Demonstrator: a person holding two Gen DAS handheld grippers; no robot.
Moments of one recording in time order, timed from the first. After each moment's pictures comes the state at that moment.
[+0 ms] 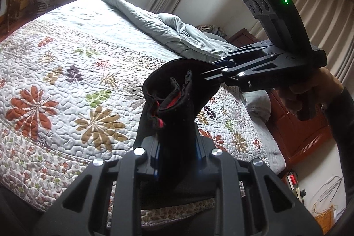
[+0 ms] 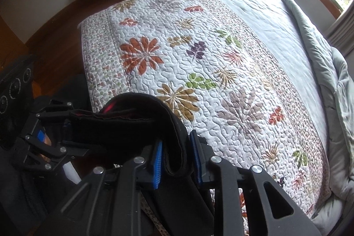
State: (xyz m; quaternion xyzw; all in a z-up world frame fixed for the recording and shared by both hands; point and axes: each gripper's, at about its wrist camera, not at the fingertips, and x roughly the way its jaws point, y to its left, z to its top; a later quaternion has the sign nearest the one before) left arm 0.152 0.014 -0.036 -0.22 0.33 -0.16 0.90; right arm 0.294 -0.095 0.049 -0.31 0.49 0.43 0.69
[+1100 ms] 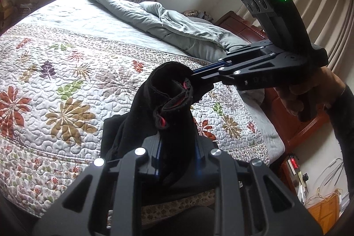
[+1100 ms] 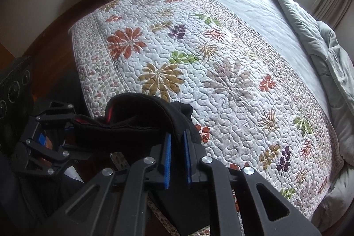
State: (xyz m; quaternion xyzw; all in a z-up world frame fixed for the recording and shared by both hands) left arm 0.162 -0.064 -0.055 -0.19 0.35 -0.20 0.89; right arm 0.292 -0.184 0.019 -0.27 0.51 0.41 0.71
